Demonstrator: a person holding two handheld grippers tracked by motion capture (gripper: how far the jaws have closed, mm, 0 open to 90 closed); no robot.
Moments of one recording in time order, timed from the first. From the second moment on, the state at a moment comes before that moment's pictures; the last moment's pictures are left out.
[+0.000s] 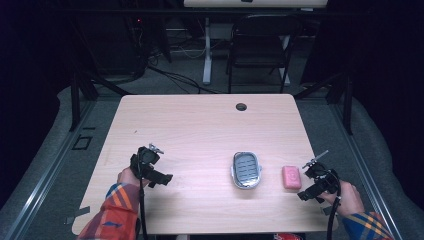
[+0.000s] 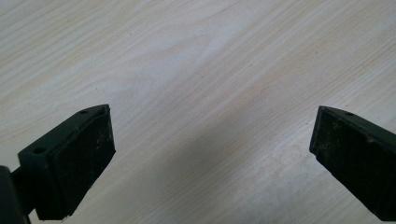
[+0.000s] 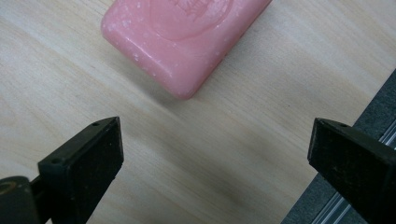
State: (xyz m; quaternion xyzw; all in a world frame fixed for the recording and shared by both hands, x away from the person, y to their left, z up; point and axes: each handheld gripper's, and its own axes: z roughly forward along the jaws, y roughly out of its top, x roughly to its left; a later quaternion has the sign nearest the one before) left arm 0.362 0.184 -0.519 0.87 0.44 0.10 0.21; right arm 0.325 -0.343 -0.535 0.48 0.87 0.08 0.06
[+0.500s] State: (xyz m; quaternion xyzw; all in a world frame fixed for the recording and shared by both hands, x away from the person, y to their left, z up) left arm 0.363 0.184 -0.519 0.87 0.43 0.10 0.22; right arm 0.327 -0.341 -0.537 0.48 0.87 0.08 0.05
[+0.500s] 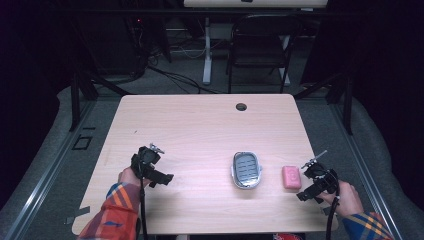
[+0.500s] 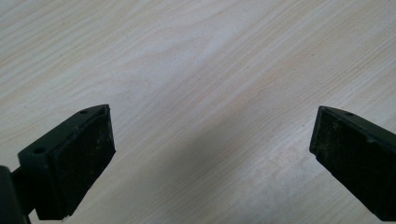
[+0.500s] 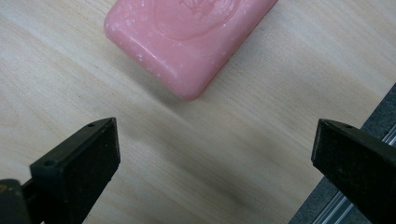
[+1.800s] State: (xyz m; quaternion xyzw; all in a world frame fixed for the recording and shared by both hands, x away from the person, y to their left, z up) left arm 0.364 0.182 -0.521 0.87 0.44 0.10 0.21; right arm 0.346 -0.323 -0.530 0.51 0.86 0.09 0.05
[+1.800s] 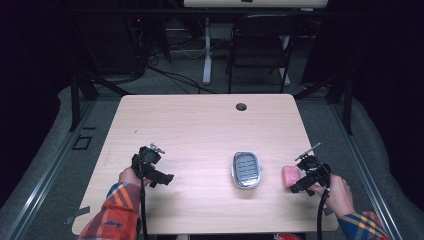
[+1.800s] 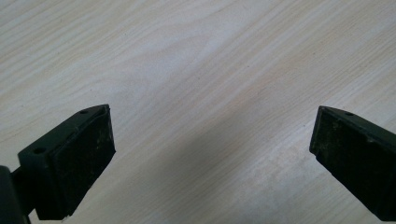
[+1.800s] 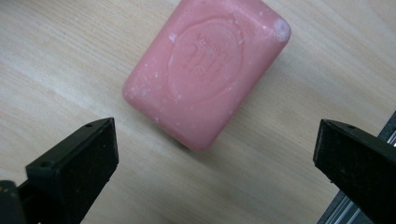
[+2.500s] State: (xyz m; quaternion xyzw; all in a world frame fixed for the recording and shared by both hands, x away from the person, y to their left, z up) left arm 0.364 0.182 -0.521 0.87 0.44 0.09 0.21; right arm 0.369 -0.312 -0.535 0.54 0.83 0.10 0.03
